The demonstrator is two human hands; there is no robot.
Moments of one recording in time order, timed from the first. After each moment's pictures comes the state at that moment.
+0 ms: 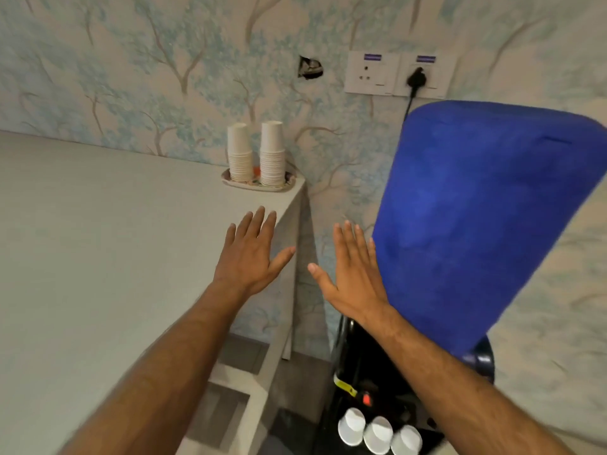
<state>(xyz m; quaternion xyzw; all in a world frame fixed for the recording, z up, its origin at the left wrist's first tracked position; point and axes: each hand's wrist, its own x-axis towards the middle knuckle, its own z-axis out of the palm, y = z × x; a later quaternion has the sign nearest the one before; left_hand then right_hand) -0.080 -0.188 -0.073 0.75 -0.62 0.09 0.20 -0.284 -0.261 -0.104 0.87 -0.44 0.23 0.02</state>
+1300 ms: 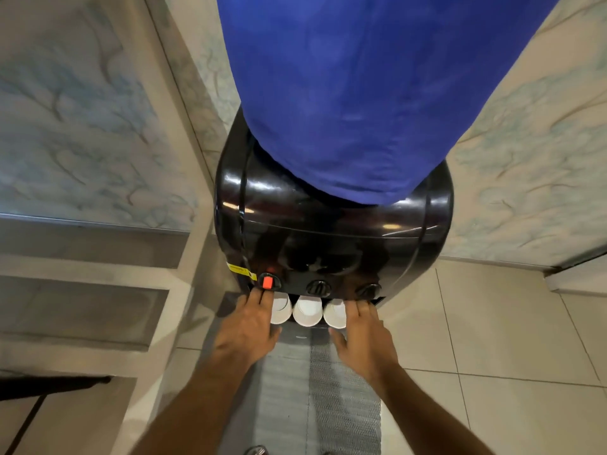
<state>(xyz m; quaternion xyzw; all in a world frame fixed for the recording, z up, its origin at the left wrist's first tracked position) -0.311 -0.168 -0.453 0.73 -0.65 -0.20 -0.04 -0.539 -0.193 -0.480 0.78 -0.60 0.02 -0.17</state>
